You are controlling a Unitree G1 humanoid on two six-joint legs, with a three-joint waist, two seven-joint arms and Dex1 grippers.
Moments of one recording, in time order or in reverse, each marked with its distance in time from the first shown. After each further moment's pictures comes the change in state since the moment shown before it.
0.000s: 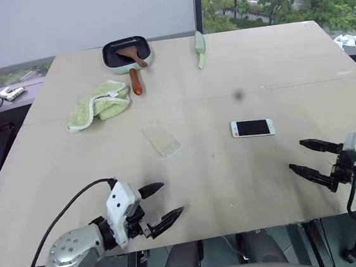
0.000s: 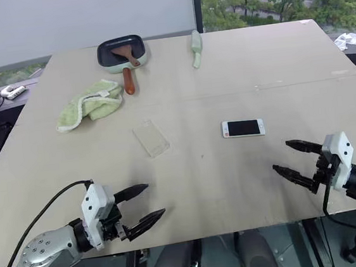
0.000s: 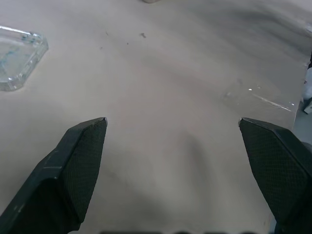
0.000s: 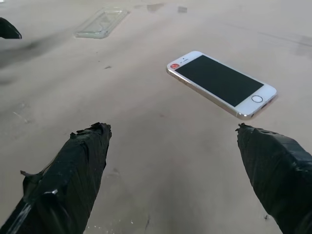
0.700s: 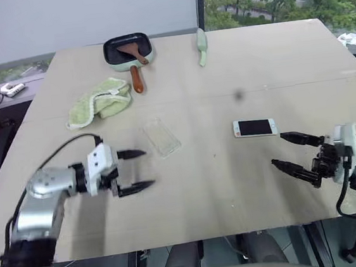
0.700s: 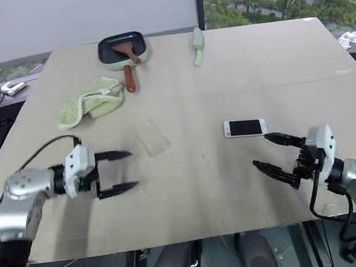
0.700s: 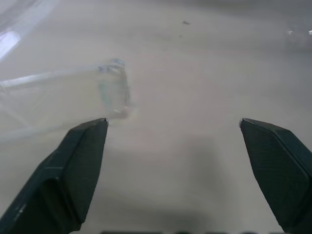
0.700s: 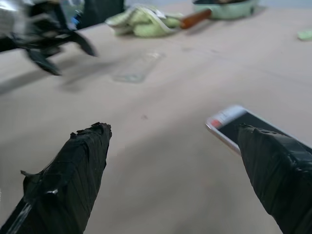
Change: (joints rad) left arm -0.691 0.202 -0.119 0.808 0.164 -0.437 -0.527; right arm -0.058 0.052 0.073 -0.181 0.093 0.101 -0.049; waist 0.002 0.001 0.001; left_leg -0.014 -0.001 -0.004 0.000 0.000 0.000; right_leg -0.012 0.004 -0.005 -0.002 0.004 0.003
